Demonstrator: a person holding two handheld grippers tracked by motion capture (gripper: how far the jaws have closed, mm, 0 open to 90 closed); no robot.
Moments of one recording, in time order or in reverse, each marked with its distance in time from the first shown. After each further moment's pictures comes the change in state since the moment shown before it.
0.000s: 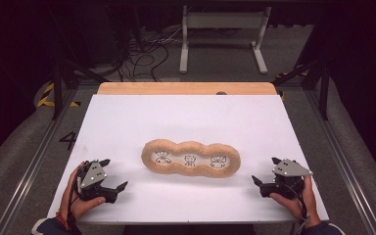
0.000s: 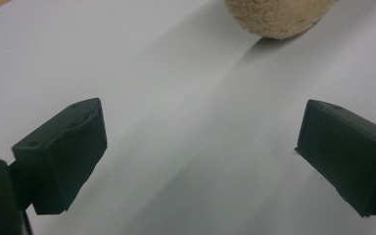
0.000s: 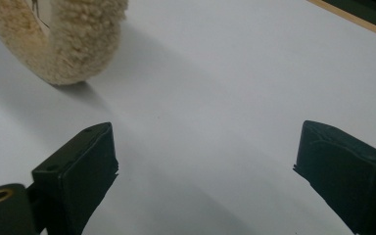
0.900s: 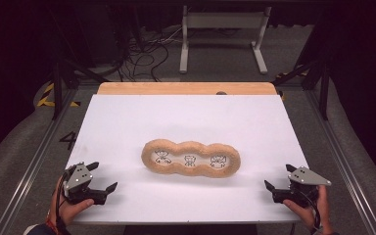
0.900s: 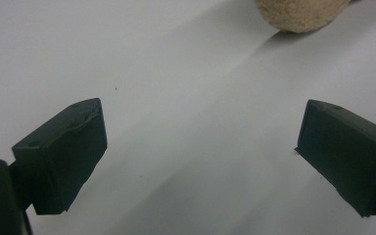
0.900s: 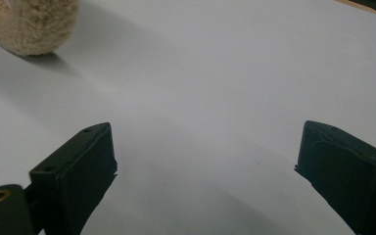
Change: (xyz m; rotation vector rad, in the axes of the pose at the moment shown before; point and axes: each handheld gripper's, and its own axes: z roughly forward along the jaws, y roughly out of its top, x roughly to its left) left arm 0.009 -0.015 -0.016 -0.025 0.014 -0.071; right arm -0.013 -0.031 -0.020 -0.017 -0.043 0.089
